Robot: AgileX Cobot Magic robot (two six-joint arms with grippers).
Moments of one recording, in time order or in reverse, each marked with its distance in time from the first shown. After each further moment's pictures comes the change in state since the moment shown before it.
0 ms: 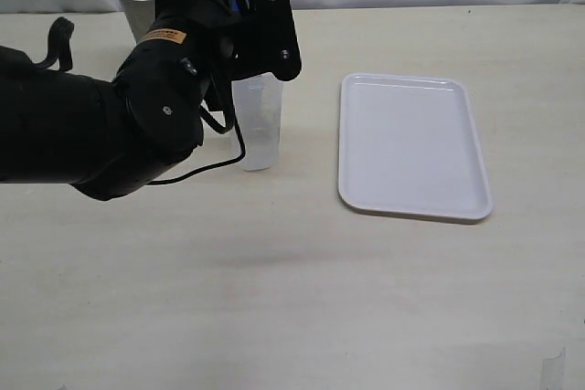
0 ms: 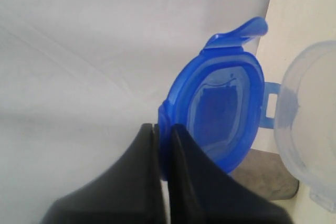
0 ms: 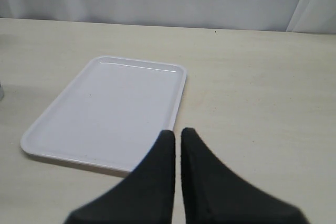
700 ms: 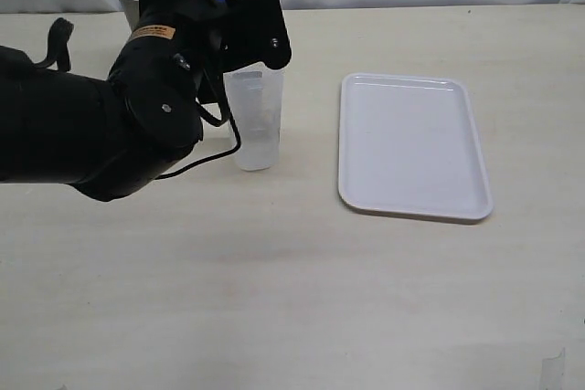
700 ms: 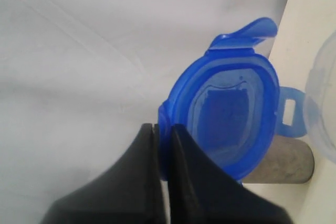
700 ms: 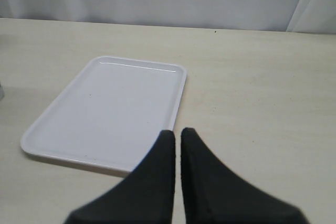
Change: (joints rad) left arm 0.000 0.000 0.000 -0.044 -0.077 0.000; right arm 0.000 0.000 0.000 0.000 0.000 0.000
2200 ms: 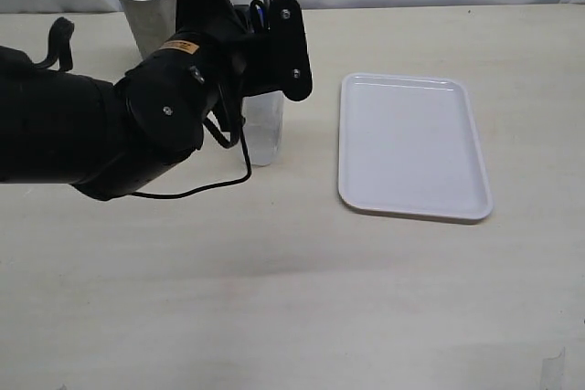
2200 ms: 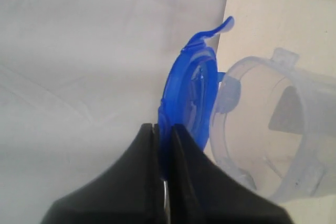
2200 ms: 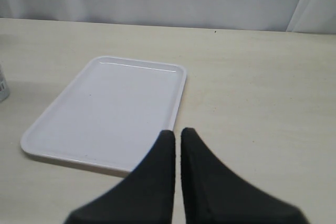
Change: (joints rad) left arm 0.000 0.000 0.000 0.045 0.226 0.000; right arm 0.000 0.000 0.000 0.000 0.000 0.000
